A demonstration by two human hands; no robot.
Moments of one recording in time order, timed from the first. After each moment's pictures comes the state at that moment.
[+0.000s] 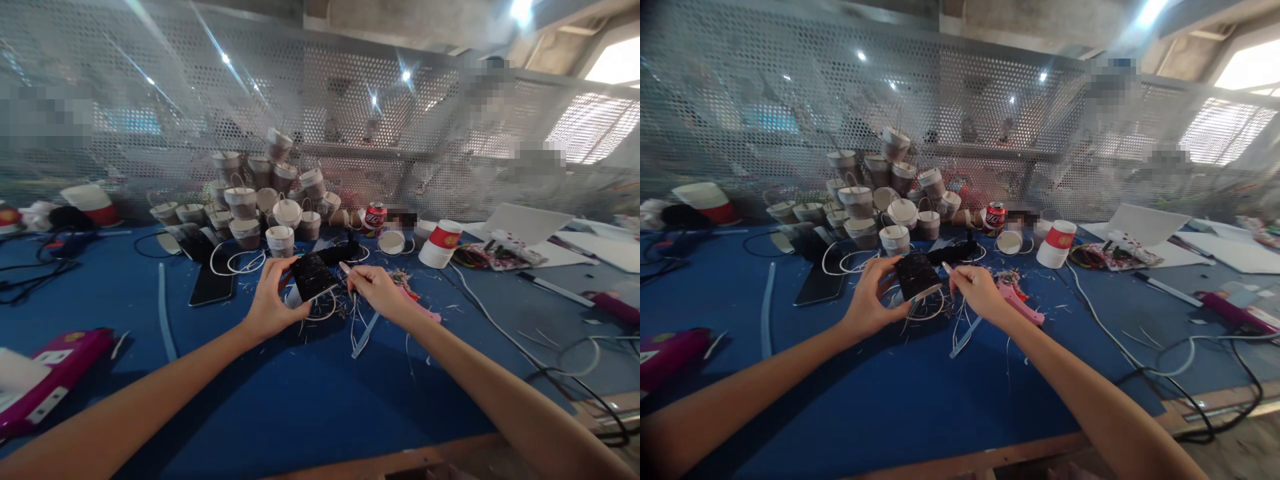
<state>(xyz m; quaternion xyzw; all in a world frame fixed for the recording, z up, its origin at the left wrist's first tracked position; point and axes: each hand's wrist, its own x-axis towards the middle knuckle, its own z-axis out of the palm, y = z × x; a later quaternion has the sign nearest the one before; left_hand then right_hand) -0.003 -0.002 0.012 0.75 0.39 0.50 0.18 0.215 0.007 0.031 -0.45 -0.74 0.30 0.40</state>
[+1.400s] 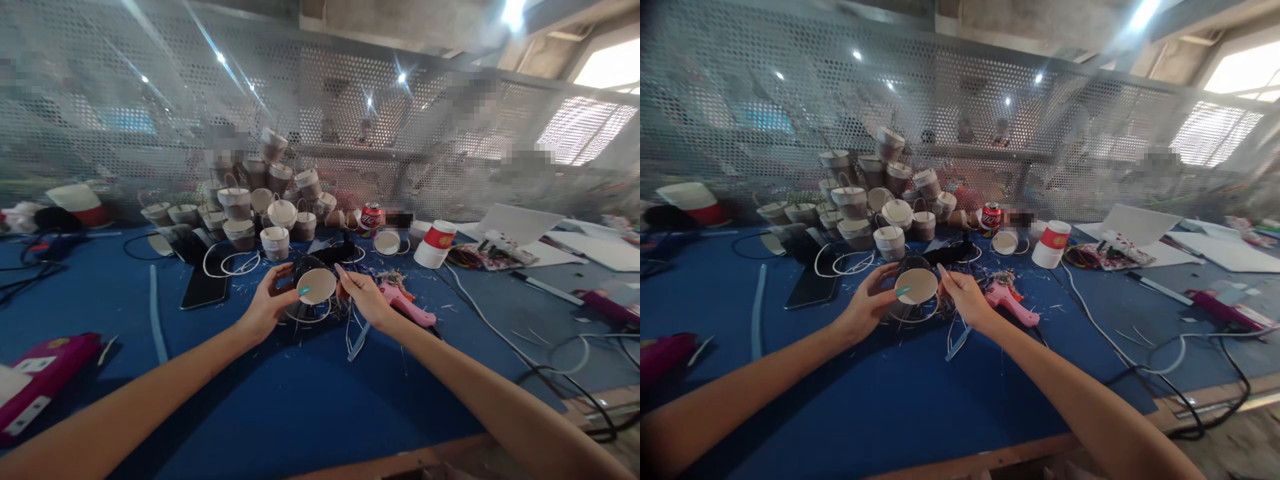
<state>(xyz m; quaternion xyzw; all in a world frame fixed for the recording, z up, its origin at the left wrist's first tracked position) 0.006 0.001 0.012 0.47 0.39 0.55 0.57 0.199 0.008 0.014 -0.39 -0.68 0.40 0.47</state>
